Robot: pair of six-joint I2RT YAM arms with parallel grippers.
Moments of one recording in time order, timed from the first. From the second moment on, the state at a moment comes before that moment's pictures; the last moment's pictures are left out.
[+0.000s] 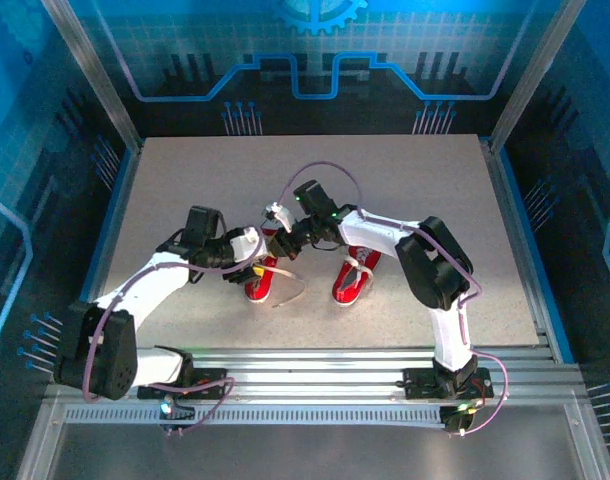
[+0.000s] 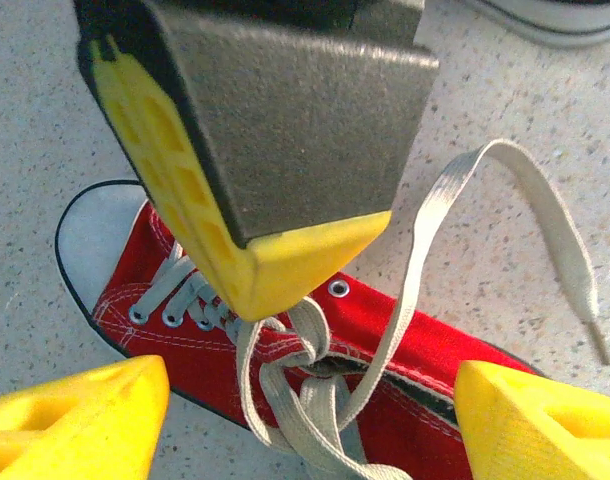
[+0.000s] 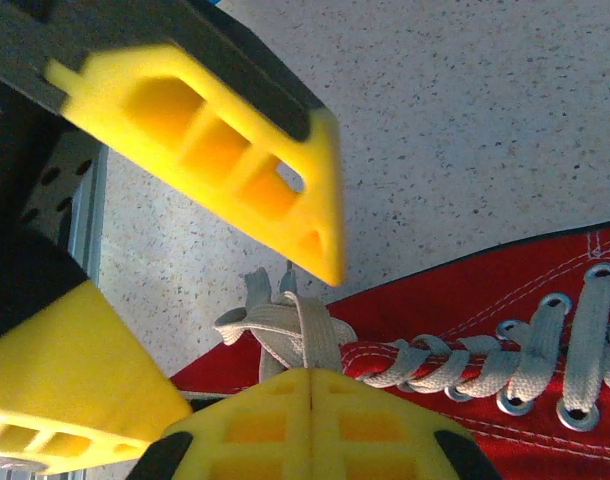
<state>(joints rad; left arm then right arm) -0.20 1.31 0.72 -0.35 0.51 0.98 0.69 2.04 1.42 -0.21 -0.74 -0.06</state>
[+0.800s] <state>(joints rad) -0.22 1.38 0.71 -0.31 0.41 1.05 0.69 2.04 1.43 -0.22 -0.76 -0.10</state>
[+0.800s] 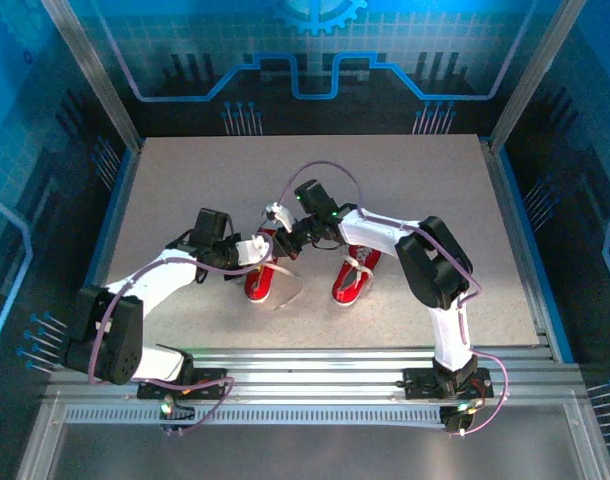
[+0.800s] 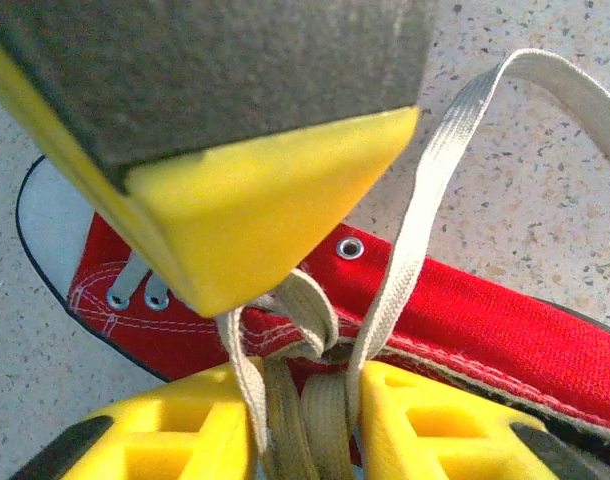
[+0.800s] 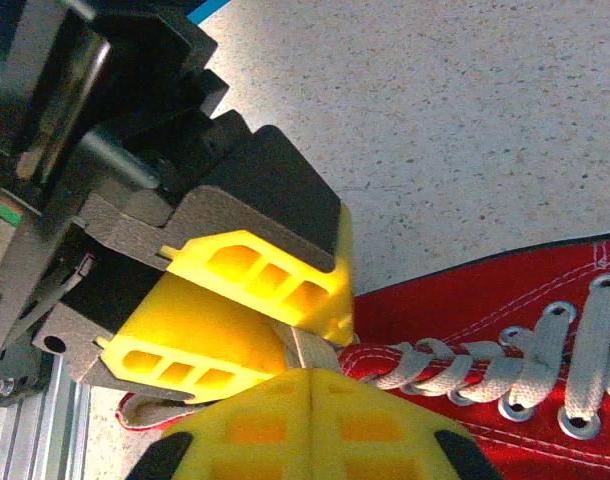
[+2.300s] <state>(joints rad) -0.22 1.34 0.69 -0.20 0.45 0.74 0.66 2.01 1.33 -0.09 -0.91 -0.03</state>
